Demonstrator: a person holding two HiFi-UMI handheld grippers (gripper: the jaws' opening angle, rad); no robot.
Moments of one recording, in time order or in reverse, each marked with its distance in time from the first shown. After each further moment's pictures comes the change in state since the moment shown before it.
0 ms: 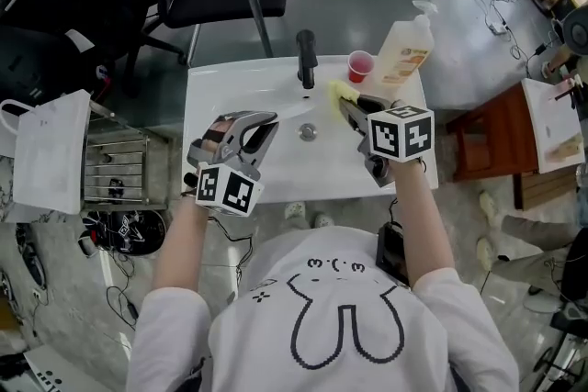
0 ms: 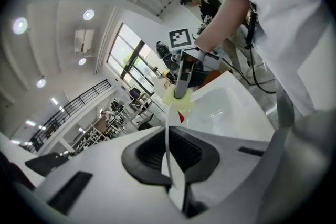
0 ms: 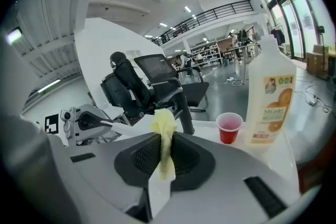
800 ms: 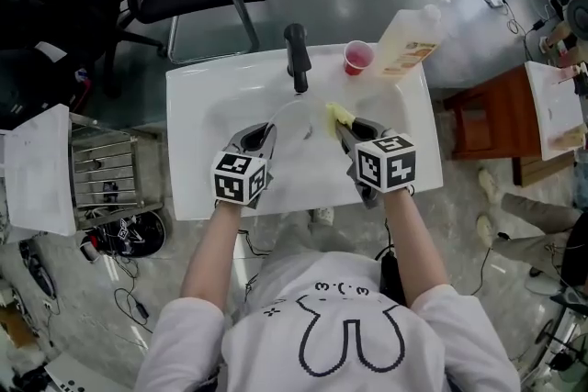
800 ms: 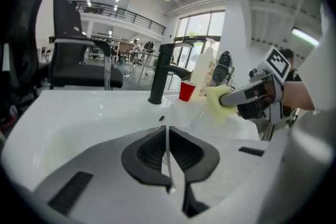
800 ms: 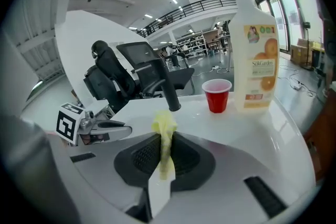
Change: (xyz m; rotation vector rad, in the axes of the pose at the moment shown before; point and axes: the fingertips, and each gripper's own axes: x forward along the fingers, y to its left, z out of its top) left arm 0.084 -0.071 -0.120 -1.105 0.188 -0.093; right arm 0.038 -0.032 -0.077 0.099 0.085 -0.135
